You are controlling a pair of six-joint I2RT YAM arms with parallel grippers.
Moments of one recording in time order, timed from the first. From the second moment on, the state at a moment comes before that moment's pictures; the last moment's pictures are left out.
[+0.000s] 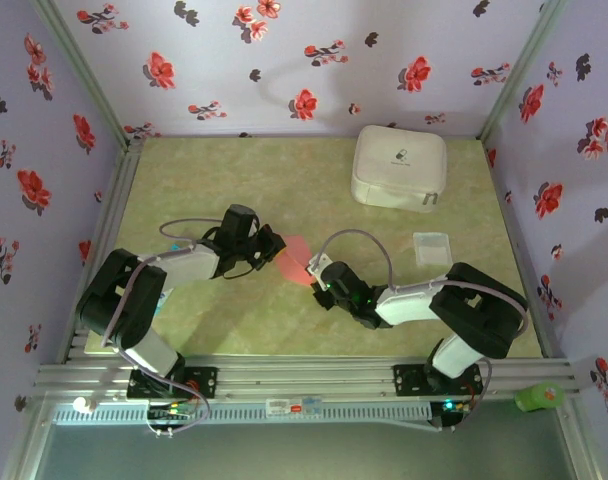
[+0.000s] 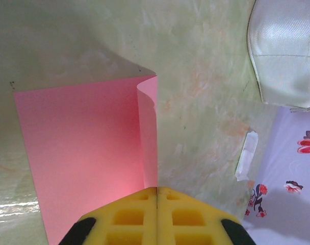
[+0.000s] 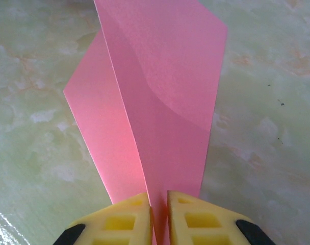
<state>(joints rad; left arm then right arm) -0.55 1.61 0.76 0.11 0.36 -1.16 0.97 1.57 0.49 0.36 0.22 0.07</state>
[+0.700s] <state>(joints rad) -0.55 1.61 0.76 0.11 0.36 -1.16 0.97 1.55 0.47 0.38 0.21 0.09</state>
